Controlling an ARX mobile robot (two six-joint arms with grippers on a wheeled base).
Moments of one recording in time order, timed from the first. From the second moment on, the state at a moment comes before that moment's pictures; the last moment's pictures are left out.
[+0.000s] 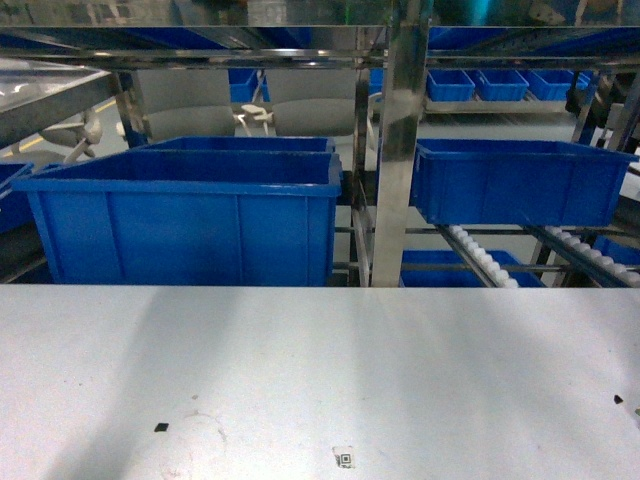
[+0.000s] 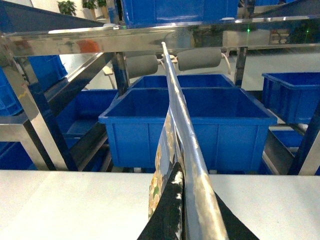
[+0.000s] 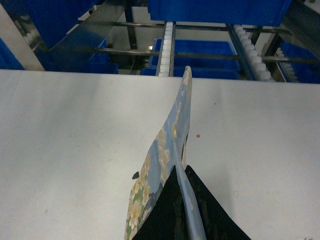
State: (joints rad) left arm -0.19 0.65 0.38 0.18 -0.30 0.03; right arm -0.32 1.63 0.43 0.69 -0.35 -0.16
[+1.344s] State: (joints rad) left arm -0.19 0.65 0.38 0.18 -0.30 0.03; right arm -0.22 1.28 0.39 0.56 -0.30 -0.21
